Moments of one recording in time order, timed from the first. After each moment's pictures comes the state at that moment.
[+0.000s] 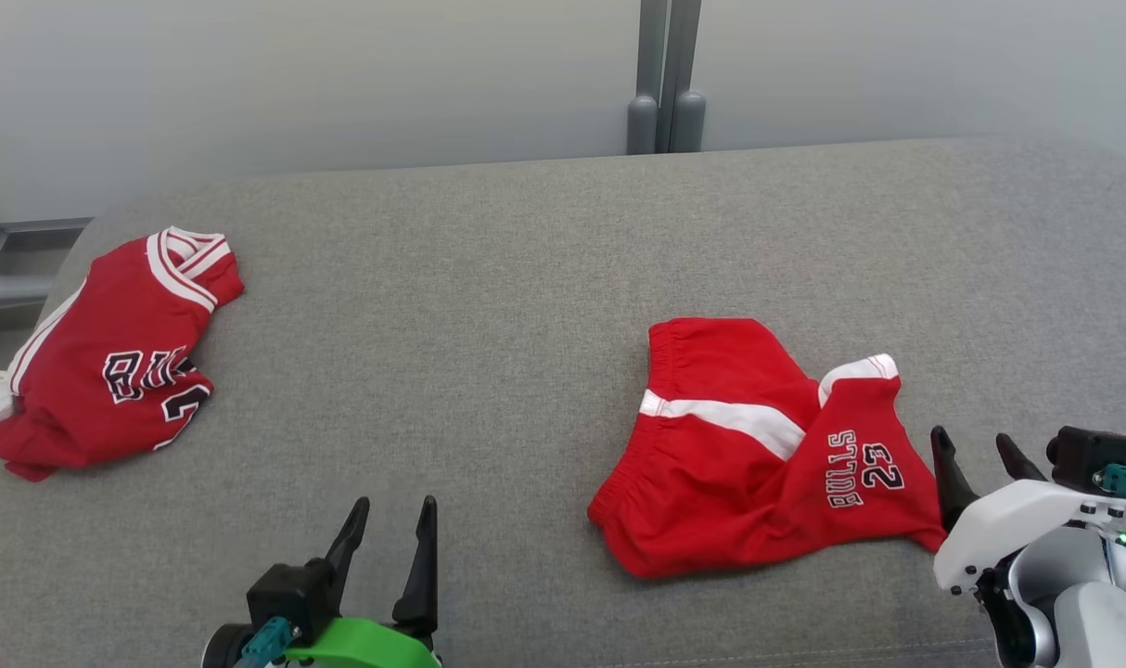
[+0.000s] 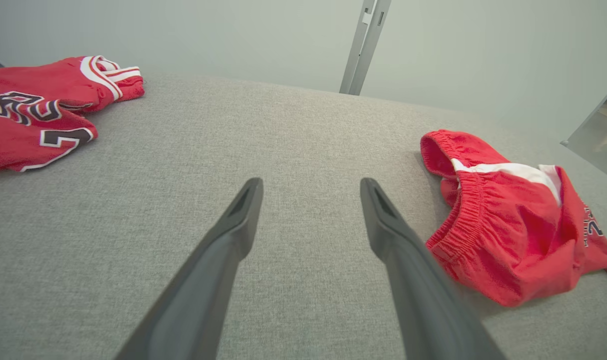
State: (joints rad) left arm 0.02 0.05 -0.24 0.27 -0.32 -0.05 -0.22; right arm -0.13 -0.05 -0.23 0.30 0.17 0.13 0.16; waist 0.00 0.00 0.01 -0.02
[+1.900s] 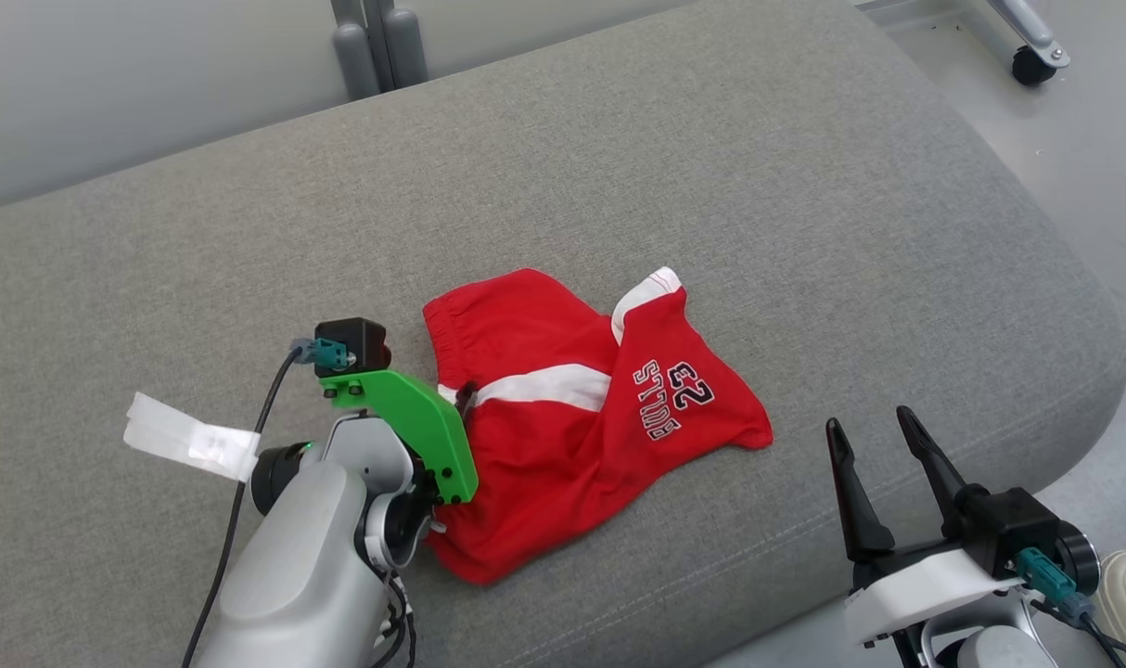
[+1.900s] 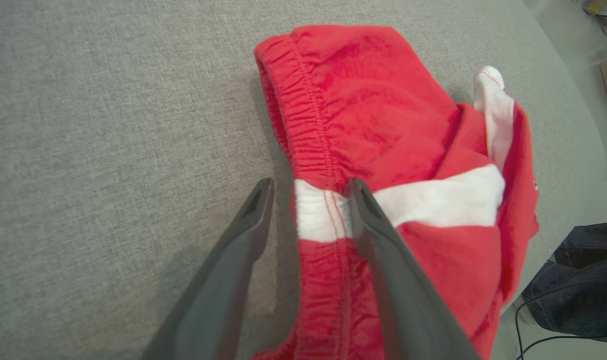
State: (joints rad) left arm -0.53 0.05 -0.41 0.64 -0.64 0.05 0.34; right arm 0.00 -0.05 0.05 0.13 0.10 0.13 -0.26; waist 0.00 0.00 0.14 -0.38
